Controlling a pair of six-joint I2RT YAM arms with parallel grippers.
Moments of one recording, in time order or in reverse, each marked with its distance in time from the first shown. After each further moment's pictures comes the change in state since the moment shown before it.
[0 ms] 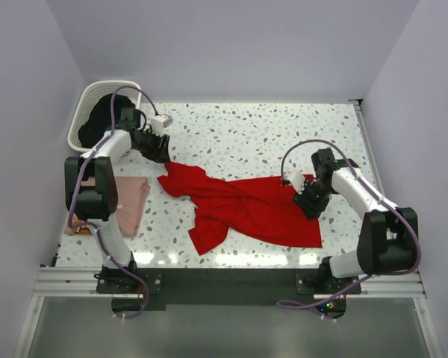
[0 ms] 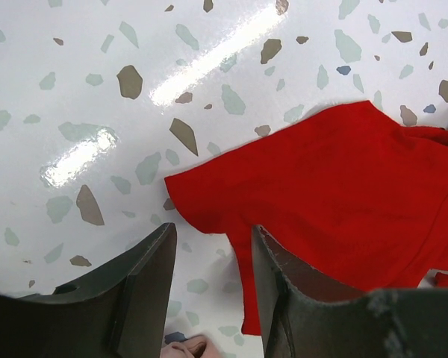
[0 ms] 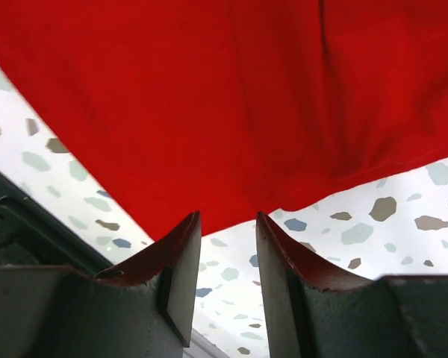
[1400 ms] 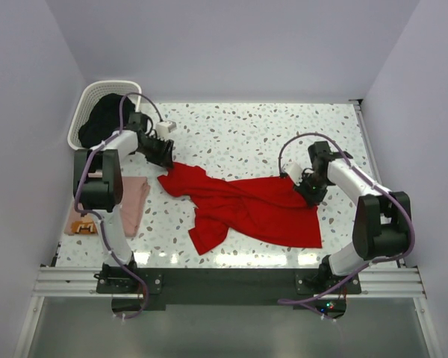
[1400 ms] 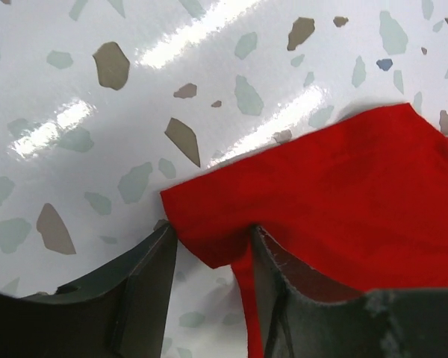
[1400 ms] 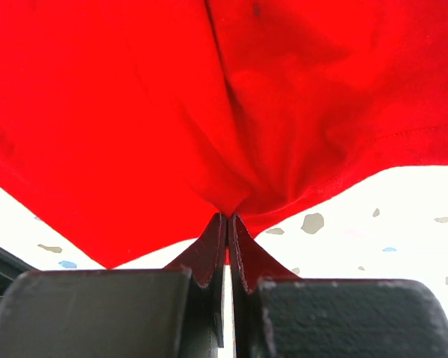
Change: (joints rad) left arm -0.022 0.112 0.018 0.001 -0.031 -0.038; right arm -0.002 0.132 0.059 0.114 0.092 -0.017
